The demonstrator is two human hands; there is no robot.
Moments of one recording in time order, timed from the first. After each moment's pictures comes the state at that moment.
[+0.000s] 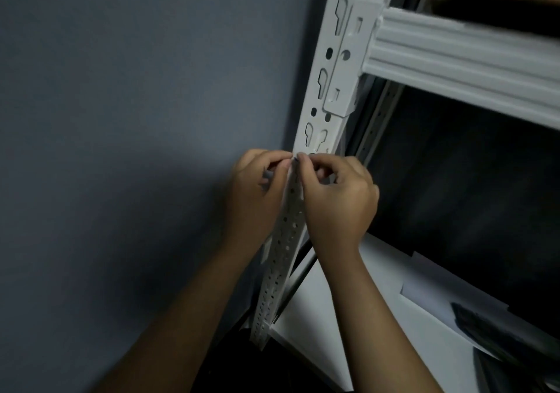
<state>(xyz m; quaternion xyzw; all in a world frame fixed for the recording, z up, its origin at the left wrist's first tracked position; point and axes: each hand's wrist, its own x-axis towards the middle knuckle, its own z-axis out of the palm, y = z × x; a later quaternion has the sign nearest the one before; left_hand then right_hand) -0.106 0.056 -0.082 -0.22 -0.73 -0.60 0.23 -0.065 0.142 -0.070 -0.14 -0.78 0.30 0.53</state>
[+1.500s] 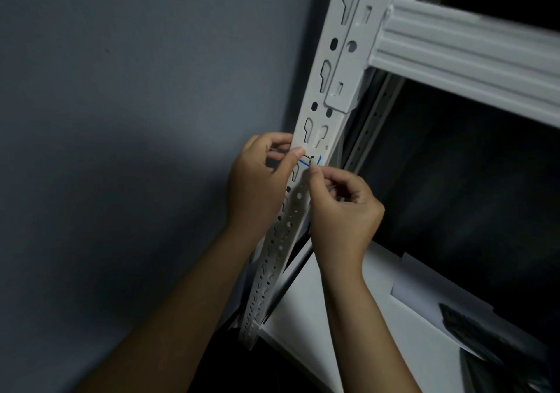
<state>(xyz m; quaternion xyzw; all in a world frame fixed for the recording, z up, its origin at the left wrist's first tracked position) -0.120 0.074 -0.078 -0.22 -0.68 -0.66 0.22 -0.054 0.142 -0.077 -0.15 -0.66 0.55 0.48</state>
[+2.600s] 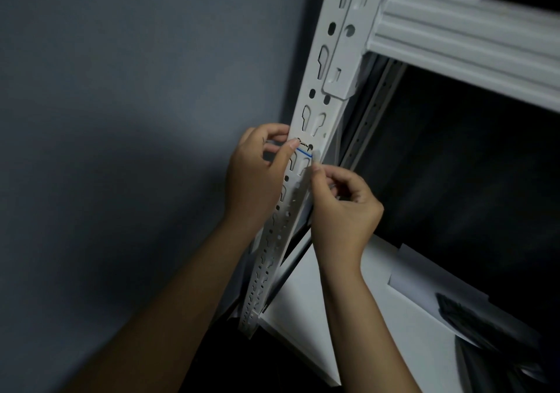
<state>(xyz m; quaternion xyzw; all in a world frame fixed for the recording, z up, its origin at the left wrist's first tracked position) -0.117 0.074 -0.083 -0.21 -0.69 -0.66 0.21 -0.048 0.144 -0.087 -0.18 -0.63 0.59 0.47</state>
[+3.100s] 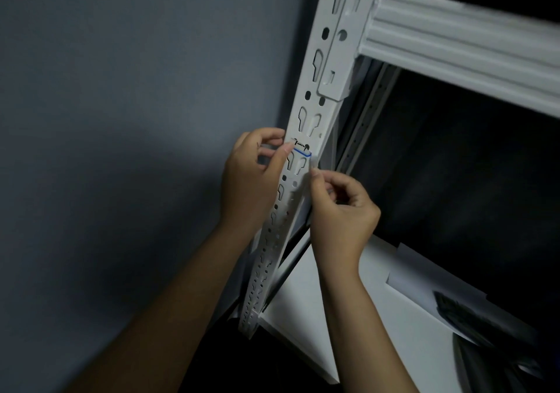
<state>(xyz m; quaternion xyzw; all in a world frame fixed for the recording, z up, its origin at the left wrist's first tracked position) -0.109 0.070 -0.083 -0.19 -0.69 -0.67 0.21 -0.041 0.147 -0.093 -0.18 -0.63 0.58 0.47</state>
